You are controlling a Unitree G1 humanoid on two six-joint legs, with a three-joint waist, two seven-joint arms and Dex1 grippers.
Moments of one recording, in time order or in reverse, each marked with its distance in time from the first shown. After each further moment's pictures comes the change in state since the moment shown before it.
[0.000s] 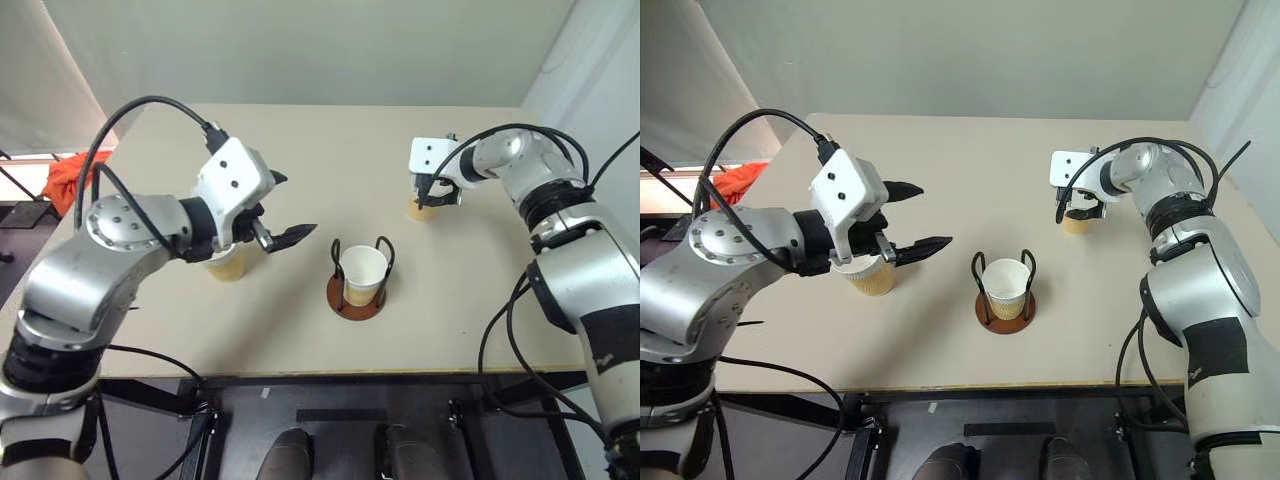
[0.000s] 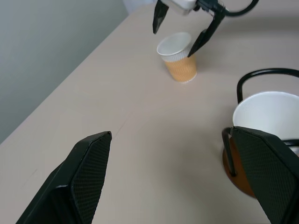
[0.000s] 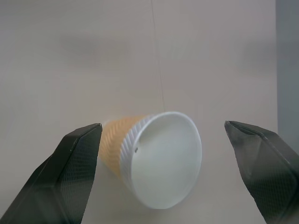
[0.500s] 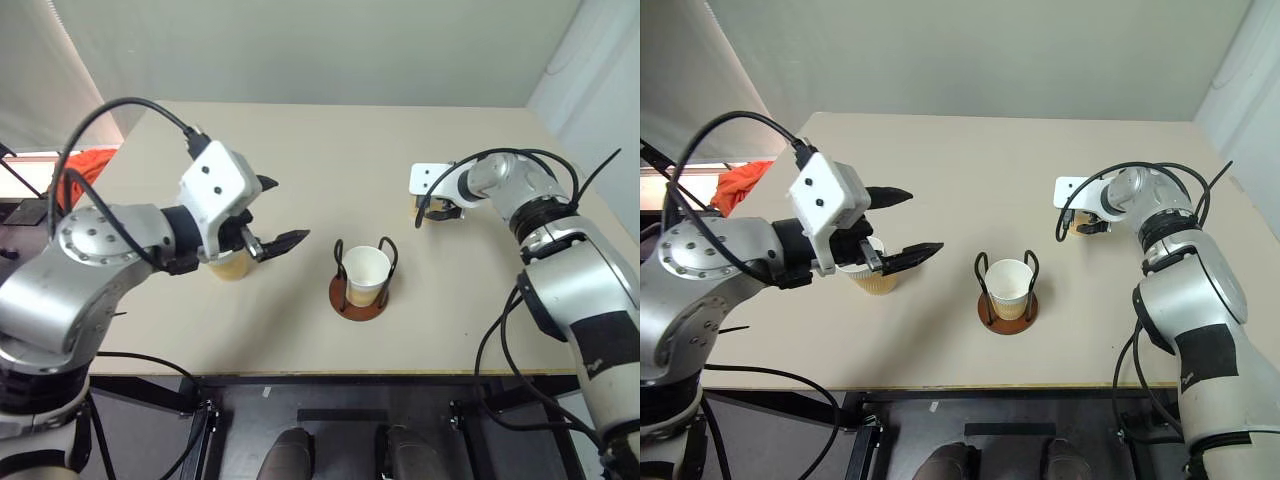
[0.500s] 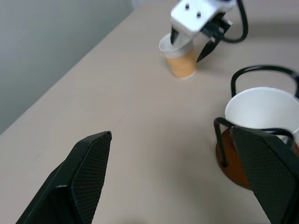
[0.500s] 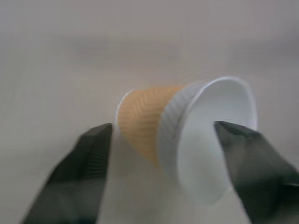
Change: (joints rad) left arm 0.078 0.020 0.155 -0.138 -0.078 0.122 -0.001; right arm 0.060 0.020 -0.026 0.021 -0.101 0.067 -0.025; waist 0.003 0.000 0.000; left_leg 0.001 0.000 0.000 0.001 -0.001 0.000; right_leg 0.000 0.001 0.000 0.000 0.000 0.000
